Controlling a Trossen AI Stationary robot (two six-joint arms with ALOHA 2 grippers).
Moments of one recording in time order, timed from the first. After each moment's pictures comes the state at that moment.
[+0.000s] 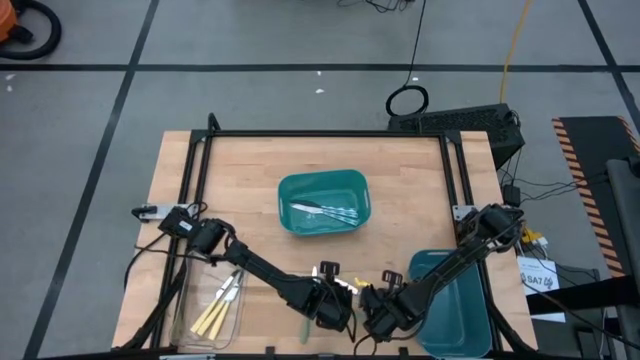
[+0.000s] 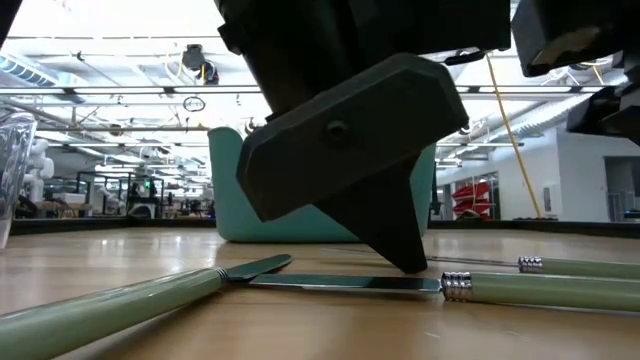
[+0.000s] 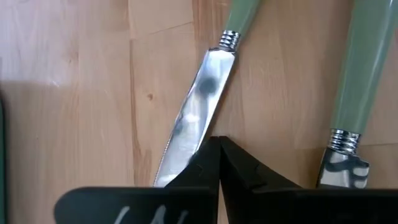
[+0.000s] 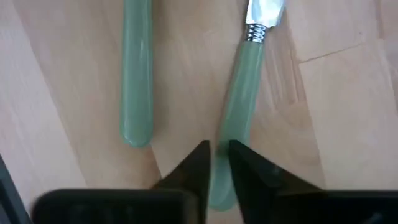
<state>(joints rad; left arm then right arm) -0.49 2.38 1.84 -0.67 -0.41 -0.25 0.70 1.95 1.24 -0.79 0.13 0.99</state>
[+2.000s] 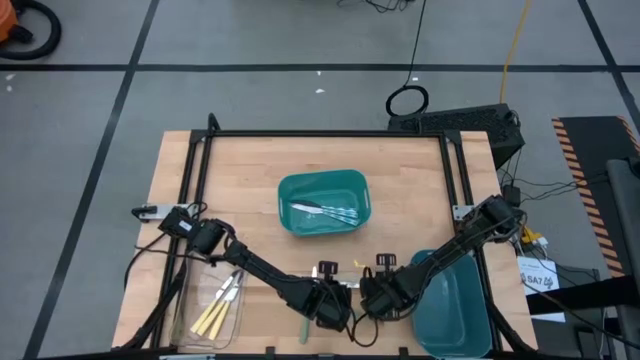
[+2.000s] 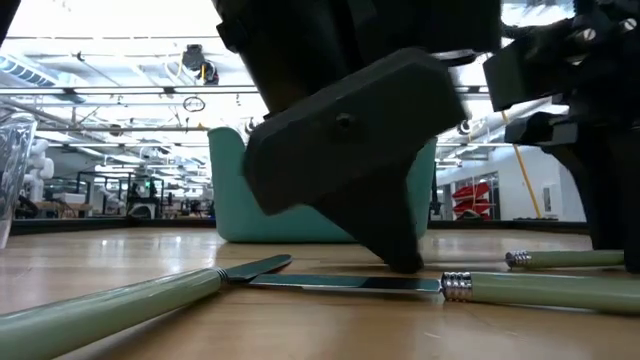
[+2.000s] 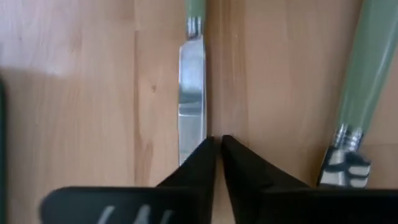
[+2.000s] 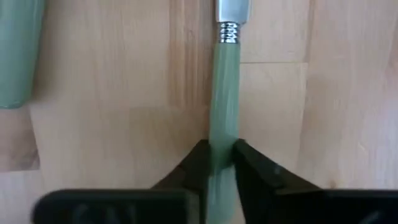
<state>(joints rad) -0.50 2.38 1.84 -0.73 -0.40 -0.32 0.62 1.93 1.13 -0.78 0.11 0.62</state>
